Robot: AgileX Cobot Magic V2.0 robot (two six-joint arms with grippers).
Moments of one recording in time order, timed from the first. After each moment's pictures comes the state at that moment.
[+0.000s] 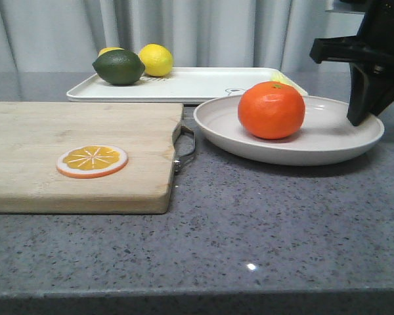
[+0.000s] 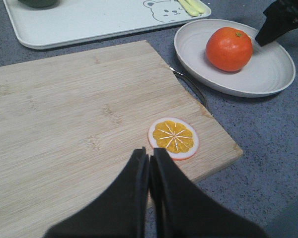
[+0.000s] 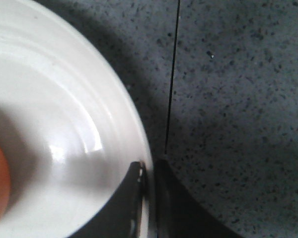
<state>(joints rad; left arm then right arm) -0.54 0.56 -0.58 -0.12 0.56 -0.09 0.20 1.67 -1.28 0.09 0.89 0.12</state>
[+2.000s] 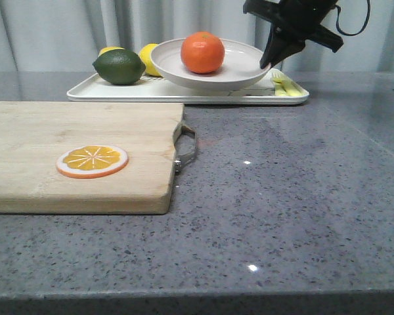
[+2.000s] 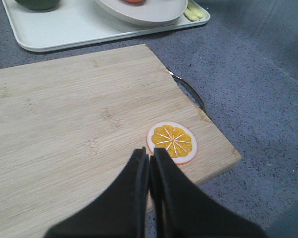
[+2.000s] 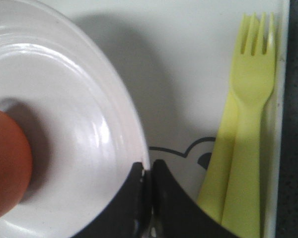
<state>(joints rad) -0.54 0.56 -0.58 -0.14 0.54 -0.09 0.14 2.27 -2.21 0.39 0.97 0.07</state>
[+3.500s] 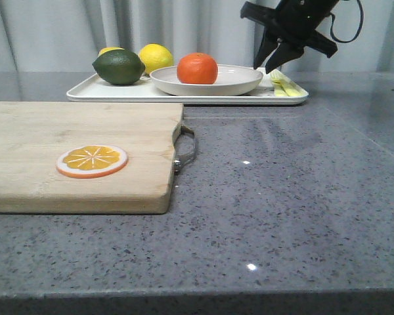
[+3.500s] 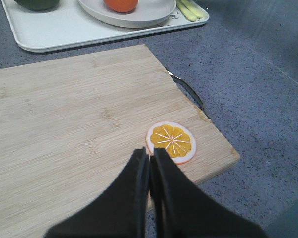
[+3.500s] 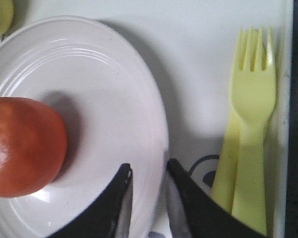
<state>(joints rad) -0.54 0.56 -0.58 -0.14 0.54 -0.09 0.14 2.29 -2.25 0.41 0.95 0.07</state>
